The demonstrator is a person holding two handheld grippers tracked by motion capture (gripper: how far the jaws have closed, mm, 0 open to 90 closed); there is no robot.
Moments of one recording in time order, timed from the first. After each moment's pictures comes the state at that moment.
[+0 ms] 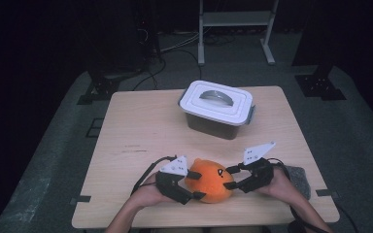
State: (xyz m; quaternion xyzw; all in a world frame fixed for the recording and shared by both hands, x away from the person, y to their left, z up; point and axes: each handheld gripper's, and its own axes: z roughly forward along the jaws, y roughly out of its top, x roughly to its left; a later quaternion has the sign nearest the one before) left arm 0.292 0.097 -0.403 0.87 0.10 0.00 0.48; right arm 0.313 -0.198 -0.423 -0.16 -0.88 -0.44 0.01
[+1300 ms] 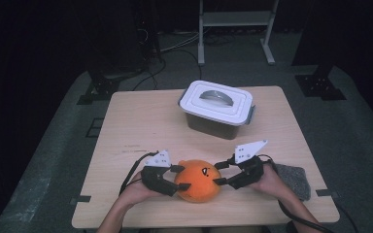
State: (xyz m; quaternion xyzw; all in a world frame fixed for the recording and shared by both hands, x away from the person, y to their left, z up) left arm 0.305 0.135 -0.419 0.87 0.17 0.01 0.47; right arm 0.320 -0.178 -0.414 -0.11 -0.87 -0.48 -0.01
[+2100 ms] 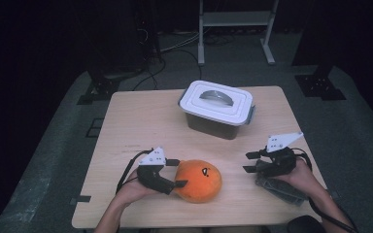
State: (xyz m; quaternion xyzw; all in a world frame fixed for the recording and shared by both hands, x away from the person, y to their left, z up) left arm 0.307 0.145 -0.412 0.86 0.17 0.05 0.49; right arm 0.329 -0.260 -0.401 -0.19 -0.87 -0.44 -0.07
